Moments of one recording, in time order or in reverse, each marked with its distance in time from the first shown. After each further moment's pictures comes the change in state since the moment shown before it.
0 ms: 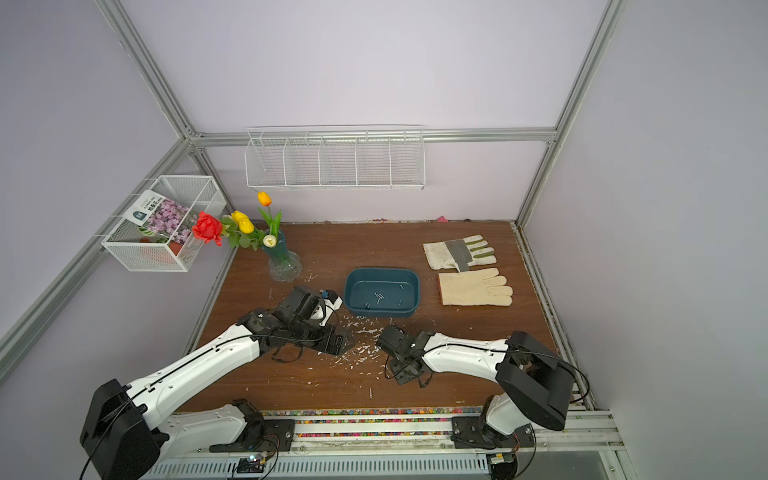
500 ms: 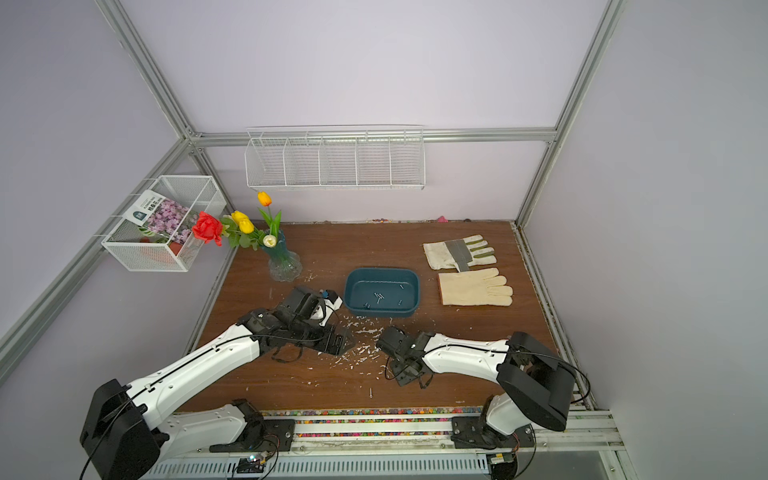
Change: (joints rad) left arm 0.000 0.000 0.000 0.000 0.000 0.000; right arm 0.006 -0.005 -0.003 -0.014 0.002 0.004
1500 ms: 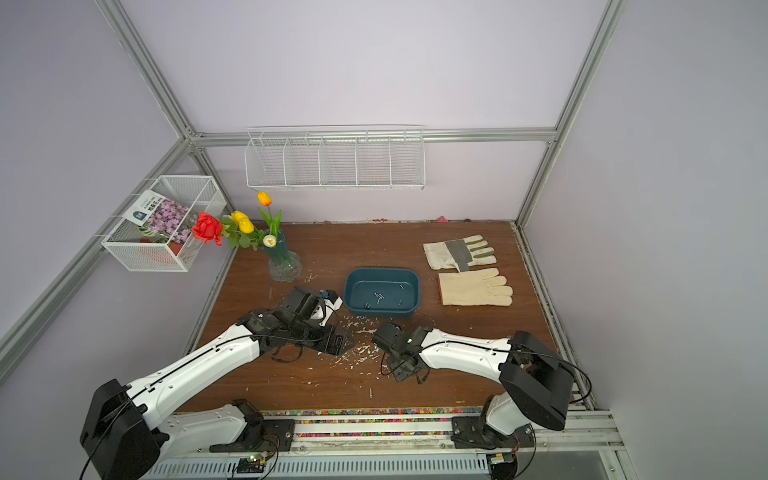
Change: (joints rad) left arm 0.000 0.000 0.000 0.000 0.000 0.007; right arm 0.003 0.012 0.103 -0.095 0.044 -0.034
